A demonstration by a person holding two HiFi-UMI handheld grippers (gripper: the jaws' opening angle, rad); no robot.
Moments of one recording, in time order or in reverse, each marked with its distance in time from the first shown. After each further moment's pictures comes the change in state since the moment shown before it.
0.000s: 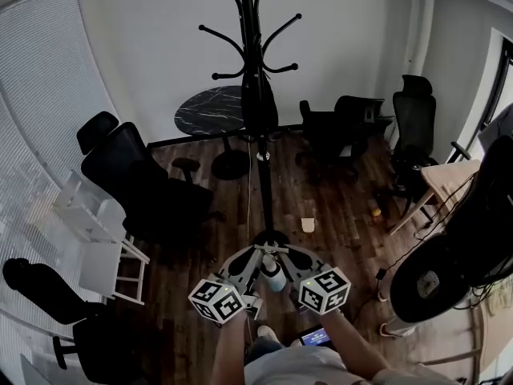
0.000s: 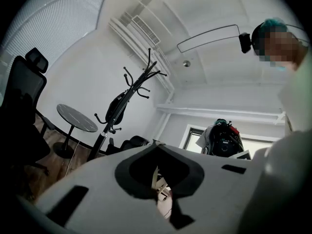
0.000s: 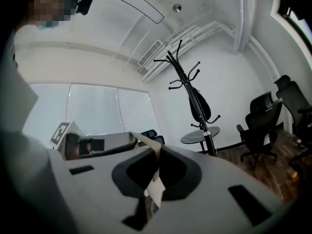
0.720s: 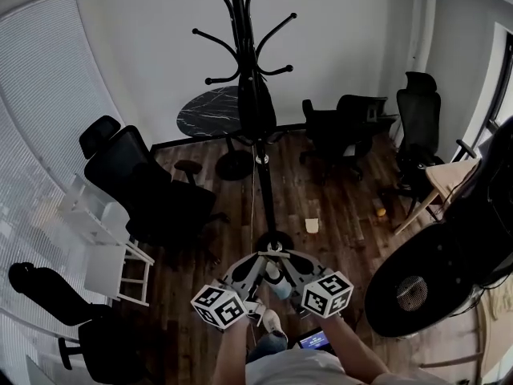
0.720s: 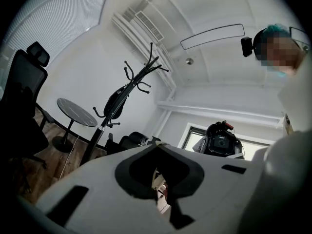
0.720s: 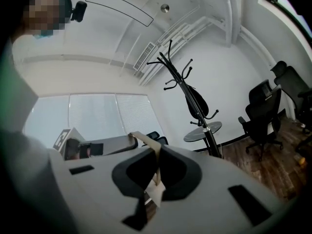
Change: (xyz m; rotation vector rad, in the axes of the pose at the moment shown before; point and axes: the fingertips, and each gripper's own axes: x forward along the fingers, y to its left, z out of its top) left arm 0.018 -0.012 -0.017 -0.042 0.031 0.004; right arm -0.009 -0.021 -0.001 0.109 -0.014 0.041
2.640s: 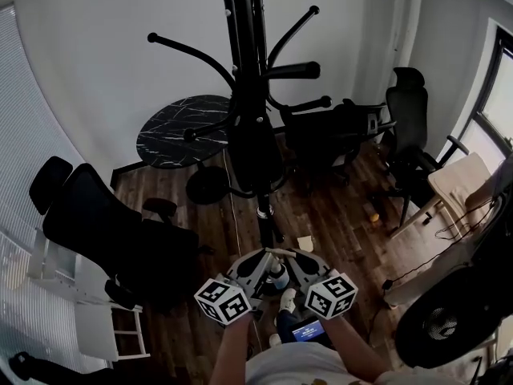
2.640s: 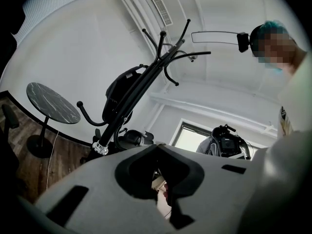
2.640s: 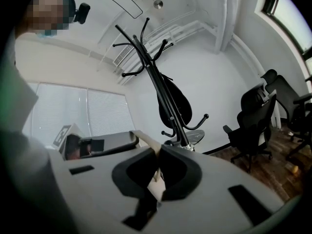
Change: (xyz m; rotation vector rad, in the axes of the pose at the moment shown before) left arm 0.195 0.207 0.071 -0.027 0.130 -0.233; right arm 0.216 -0.171 0.043 -0.019 -0.066 -0.255
